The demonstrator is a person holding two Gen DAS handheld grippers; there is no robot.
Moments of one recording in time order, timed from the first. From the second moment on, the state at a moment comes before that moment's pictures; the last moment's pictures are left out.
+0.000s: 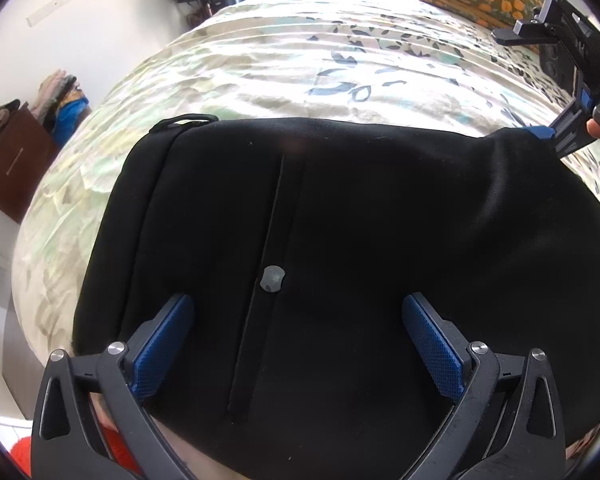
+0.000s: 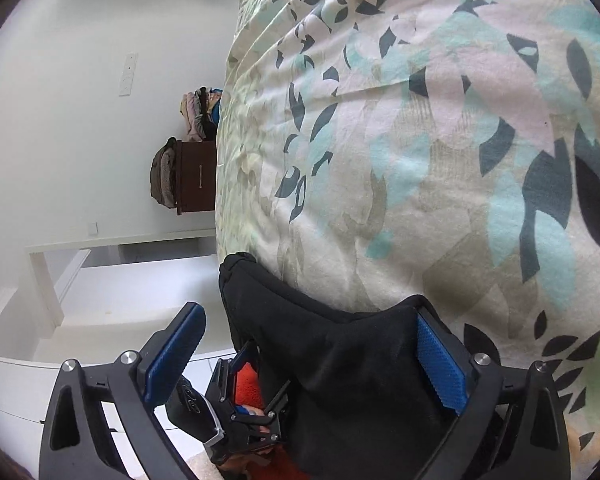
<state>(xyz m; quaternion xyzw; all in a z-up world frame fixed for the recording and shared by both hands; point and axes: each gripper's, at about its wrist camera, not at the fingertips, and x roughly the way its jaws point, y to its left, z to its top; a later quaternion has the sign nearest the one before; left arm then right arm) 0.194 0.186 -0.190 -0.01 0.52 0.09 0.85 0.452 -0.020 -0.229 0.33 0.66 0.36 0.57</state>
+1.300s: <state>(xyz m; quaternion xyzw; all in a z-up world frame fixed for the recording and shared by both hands) 0.164 0.158 -0.137 -0.03 0.46 0.06 0.89 0.109 -0.319 -0.113 0.13 0.45 -0.16 0.87</state>
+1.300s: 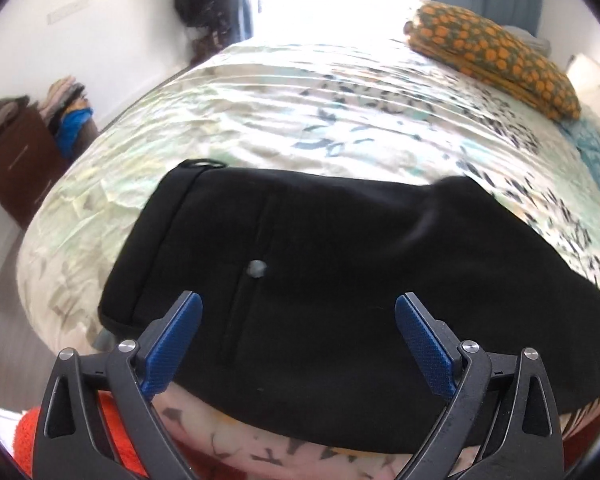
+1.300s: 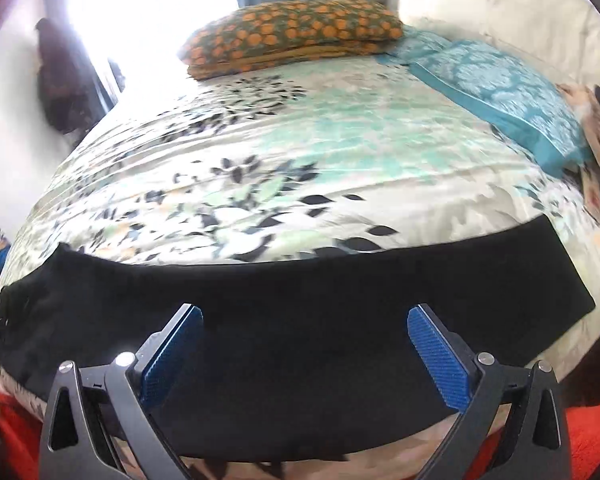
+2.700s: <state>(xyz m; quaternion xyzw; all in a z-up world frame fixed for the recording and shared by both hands) 0.181 0.110 -0.187 0.03 0.49 0.11 0.86 0.061 -0.448 -0.184 0.32 0.48 -0.22 0.79</state>
